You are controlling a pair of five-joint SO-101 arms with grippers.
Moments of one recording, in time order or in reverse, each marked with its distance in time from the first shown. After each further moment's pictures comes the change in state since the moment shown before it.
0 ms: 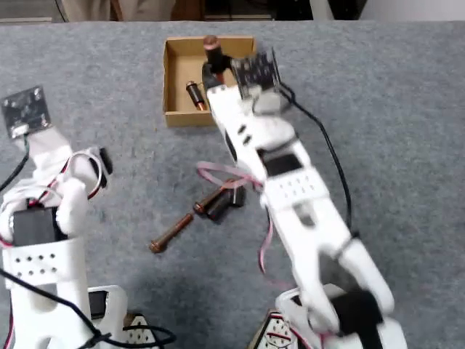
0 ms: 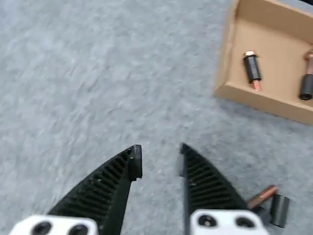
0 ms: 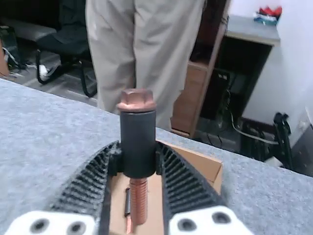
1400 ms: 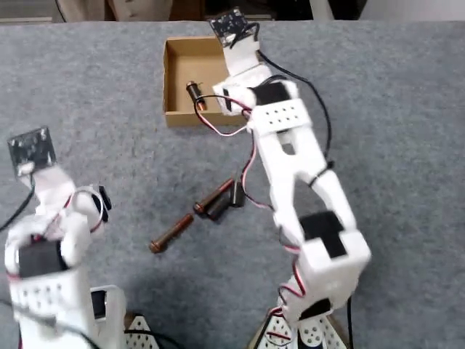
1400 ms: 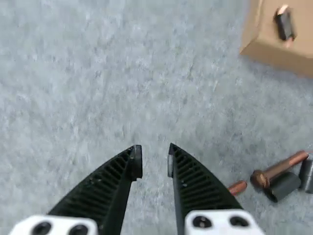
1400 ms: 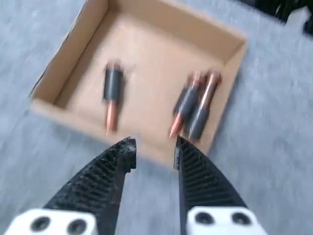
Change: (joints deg) left arm -1.8 -6.7 9.7 7.8 -1.9; right arm 3.5 26.9 -41.7 56.7 6.8
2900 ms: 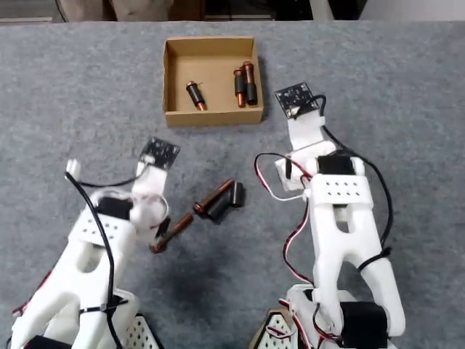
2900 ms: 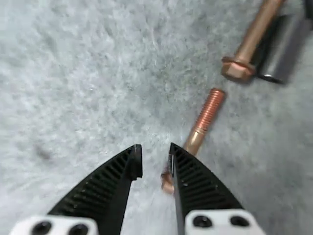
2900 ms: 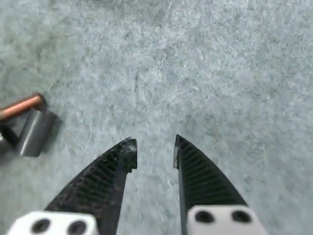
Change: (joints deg) left arm 24.0 23.7 7.5 -13.5 -19.8; right arm 15.6 -35.1 52.2 -5.6 7.7
